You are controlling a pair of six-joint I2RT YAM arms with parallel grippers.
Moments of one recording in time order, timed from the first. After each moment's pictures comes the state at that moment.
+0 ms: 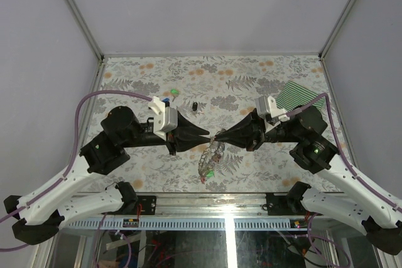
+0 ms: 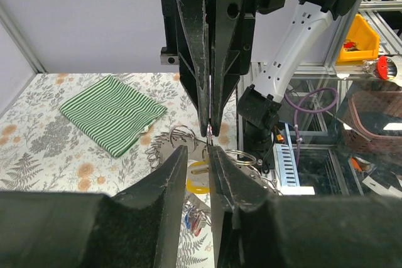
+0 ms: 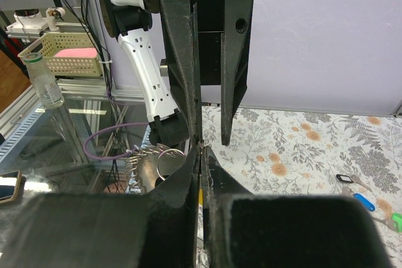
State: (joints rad) left arm -0.93 0.84 1.06 -0.16 0.58 0.01; right arm 0.81 0.83 0.93 0.15 -0.81 0.13
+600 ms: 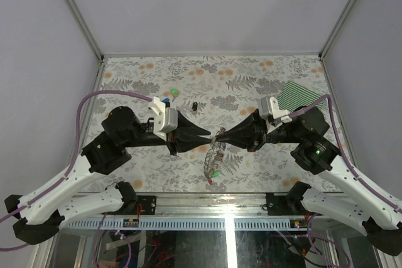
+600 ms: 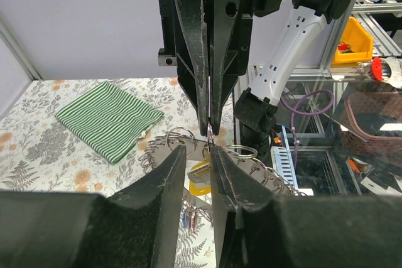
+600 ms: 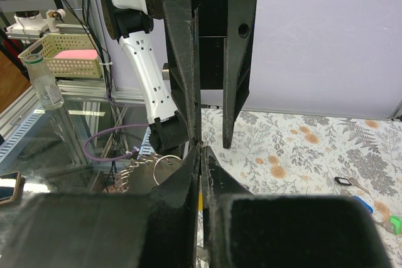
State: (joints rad) left arm -0.93 0.85 1.06 -0.12 0.61 0.00; right arm 0.81 0.82 0.93 0.15 -0.80 0.13
